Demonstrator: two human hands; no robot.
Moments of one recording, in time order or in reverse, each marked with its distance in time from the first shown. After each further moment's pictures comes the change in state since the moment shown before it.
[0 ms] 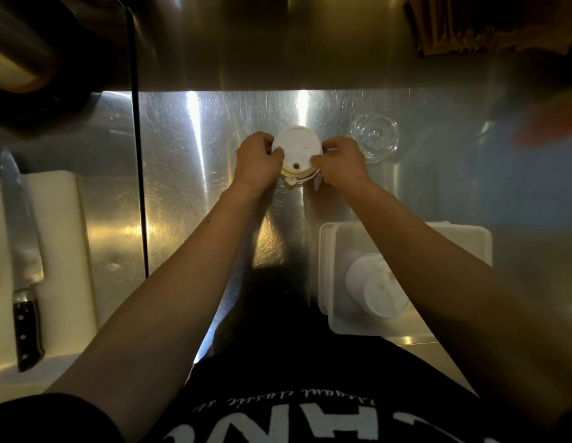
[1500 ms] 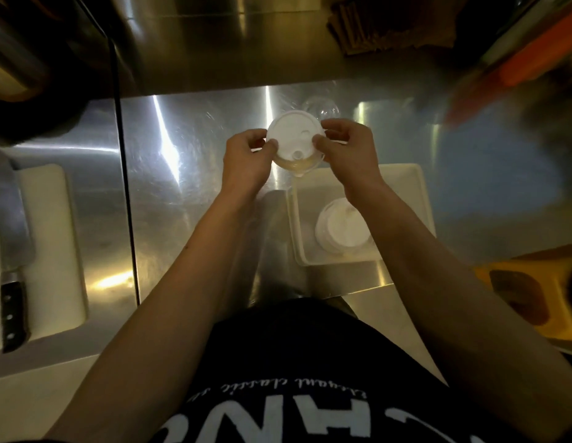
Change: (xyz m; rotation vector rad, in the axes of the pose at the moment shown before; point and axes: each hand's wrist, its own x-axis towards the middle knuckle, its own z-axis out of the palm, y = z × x) left_hand -0.125 0.018 0.009 -0.347 0.054 0.110; right_hand -0.145 0.025 -0.068 0.313 0.237 -0.197
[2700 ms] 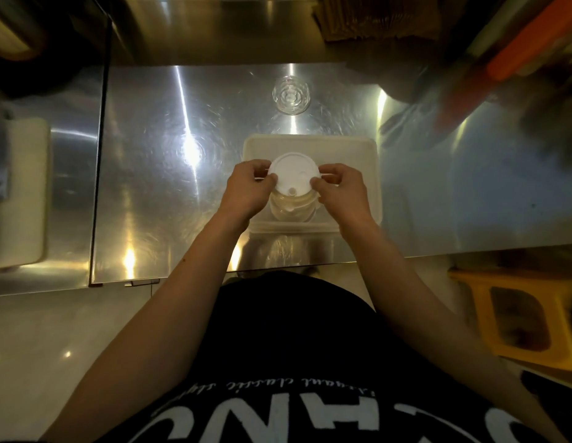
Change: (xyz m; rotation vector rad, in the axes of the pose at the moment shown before) left_hand -0.115 -0.034 0.086 0.149 -0.052 -0.017; right_hand -0.059 0.101 -0.099 -0.036 -0.117 0.110
